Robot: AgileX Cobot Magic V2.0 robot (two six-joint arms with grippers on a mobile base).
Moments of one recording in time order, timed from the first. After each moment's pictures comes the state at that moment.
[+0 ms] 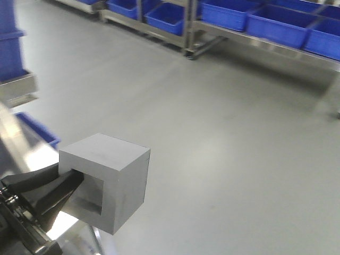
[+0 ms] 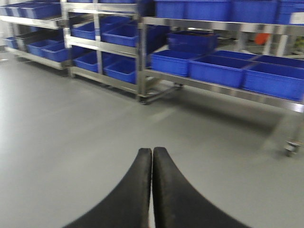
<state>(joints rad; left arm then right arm) -0.71 0.74 -0.28 -0.16 -0.32 -0.06 -0.01 -0.01 0.03 -0.06 0.14 0.04</state>
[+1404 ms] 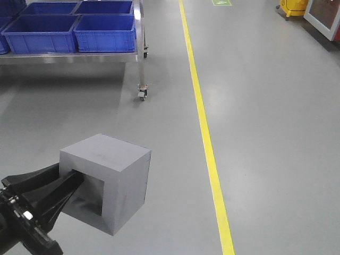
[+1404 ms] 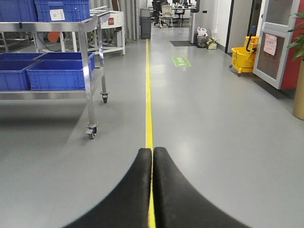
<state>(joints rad) -0.71 0.74 -0.28 -0.16 -0.32 -0.06 -0.01 -0.01 0.03 -0.06 0.14 0.04</state>
